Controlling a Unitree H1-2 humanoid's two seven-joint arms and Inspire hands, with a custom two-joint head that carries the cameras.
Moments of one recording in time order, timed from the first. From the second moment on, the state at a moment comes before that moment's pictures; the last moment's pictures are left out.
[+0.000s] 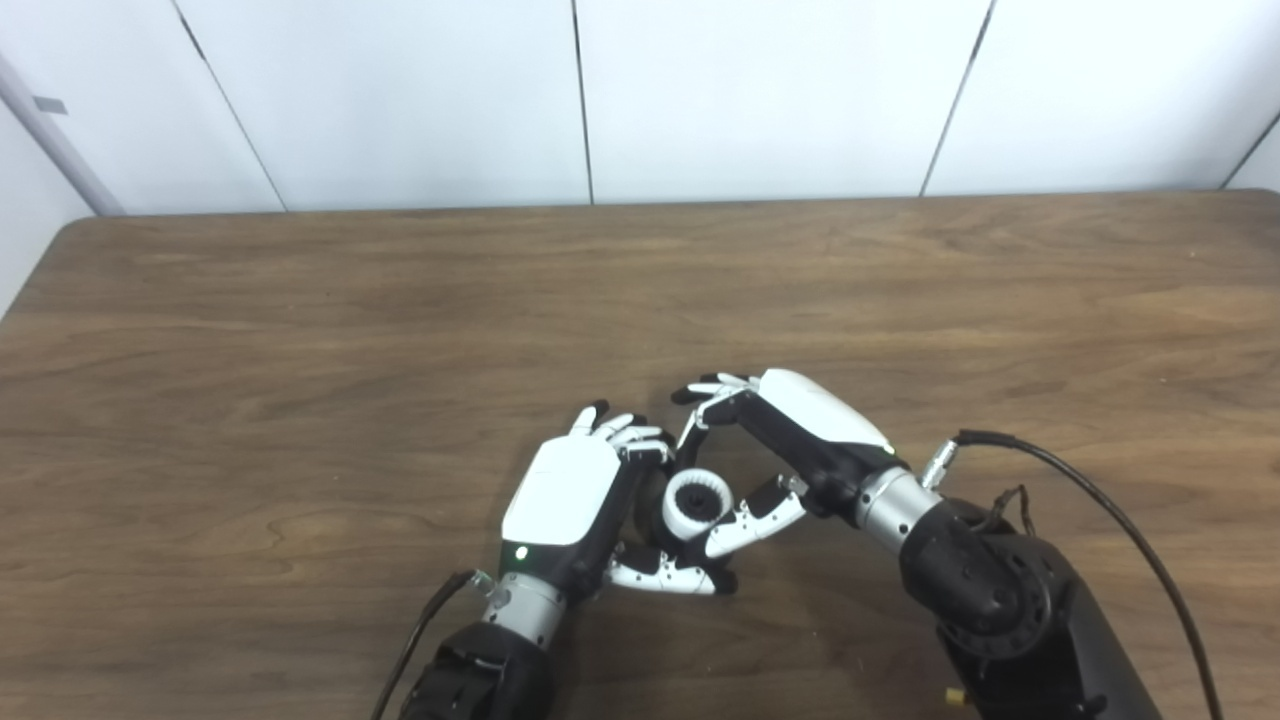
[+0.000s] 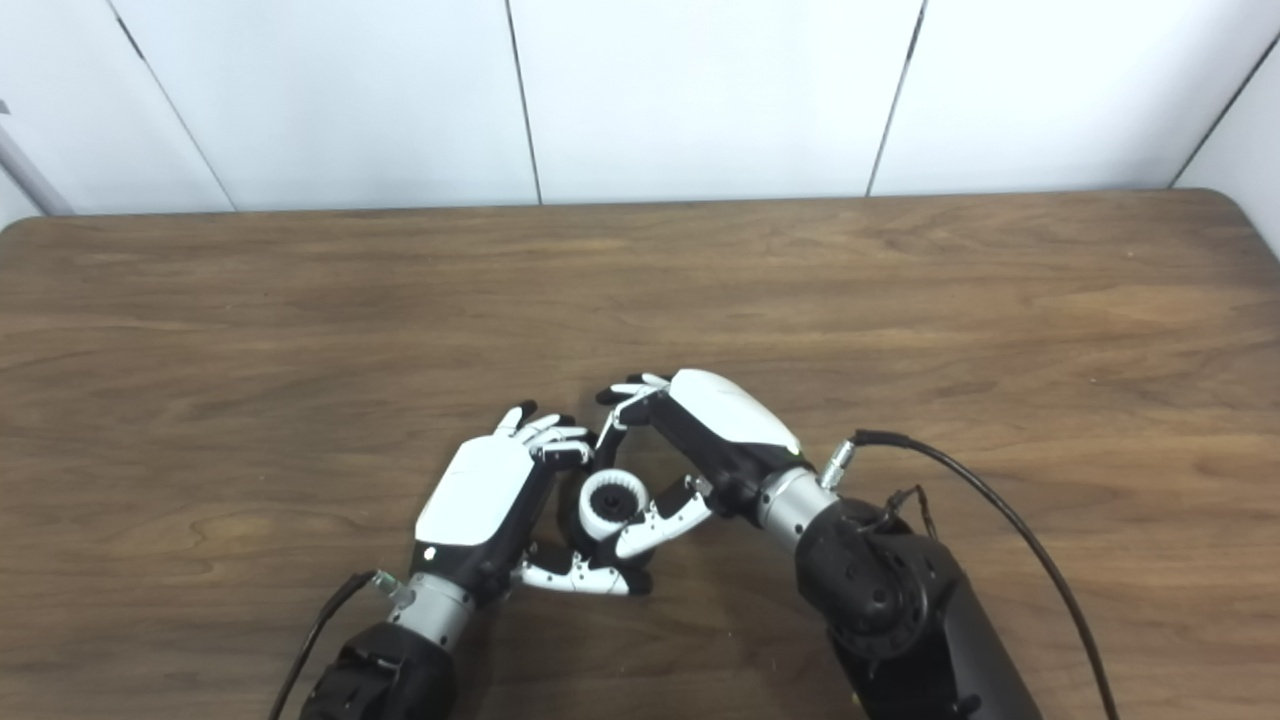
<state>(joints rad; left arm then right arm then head) 0.07 0.09 -0.42 -0.26 1.02 0.12 -0.10 -0.17 -0.21 0.38 -0.49 -0.74 0.43 0.60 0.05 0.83</state>
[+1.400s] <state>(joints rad) 0.06 0.11 -0.40 -0.26 0.98 0.13 -0.13 -0.16 -0.29 0.20 -0.60 -0.75 0.47 0.72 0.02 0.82</state>
